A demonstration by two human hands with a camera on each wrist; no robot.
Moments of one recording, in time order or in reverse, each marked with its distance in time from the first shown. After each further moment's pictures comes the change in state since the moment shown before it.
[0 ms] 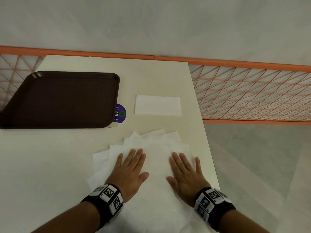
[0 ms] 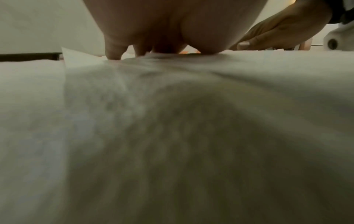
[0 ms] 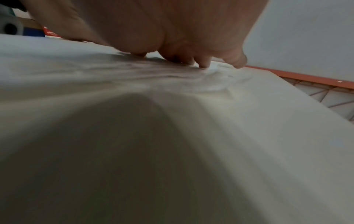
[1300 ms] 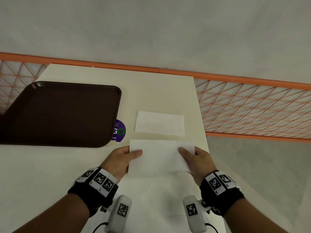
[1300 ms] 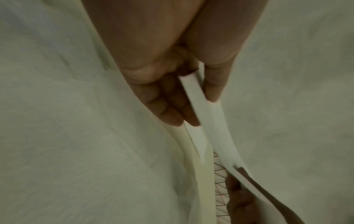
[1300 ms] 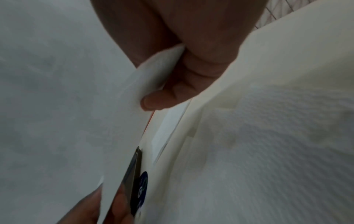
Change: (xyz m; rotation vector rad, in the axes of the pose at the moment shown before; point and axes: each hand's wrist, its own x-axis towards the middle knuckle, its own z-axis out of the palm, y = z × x) left_hand 0.070 -0.032 -0.097 -1.807 0.109 -0.428; right_hand 0.095 0.034 -0.101 1.750 0.221 0.460
